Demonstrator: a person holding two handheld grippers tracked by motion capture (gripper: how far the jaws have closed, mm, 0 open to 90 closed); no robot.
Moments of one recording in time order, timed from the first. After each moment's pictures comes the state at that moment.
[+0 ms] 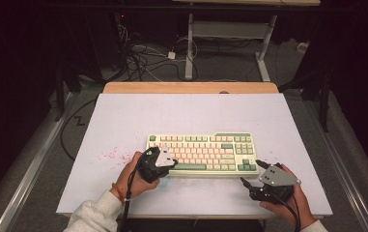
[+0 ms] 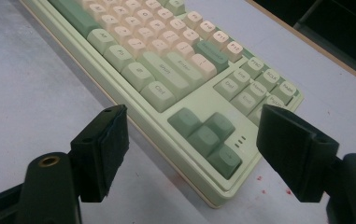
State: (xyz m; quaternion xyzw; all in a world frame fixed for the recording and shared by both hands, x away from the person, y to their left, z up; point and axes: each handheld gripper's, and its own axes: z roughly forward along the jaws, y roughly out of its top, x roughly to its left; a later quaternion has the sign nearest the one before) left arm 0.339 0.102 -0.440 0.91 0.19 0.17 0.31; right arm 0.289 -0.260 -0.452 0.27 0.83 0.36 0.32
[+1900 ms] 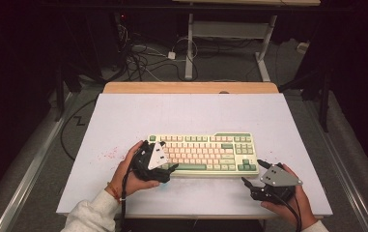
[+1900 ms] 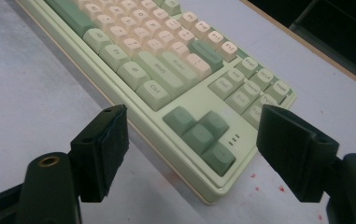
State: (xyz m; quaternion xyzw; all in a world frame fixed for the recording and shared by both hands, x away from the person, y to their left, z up) left arm 0.333 0.117 -0.431 0.87 0.20 0.26 0.36; right arm 0.288 -0.263 -0.450 0.27 0.83 0.36 0.33
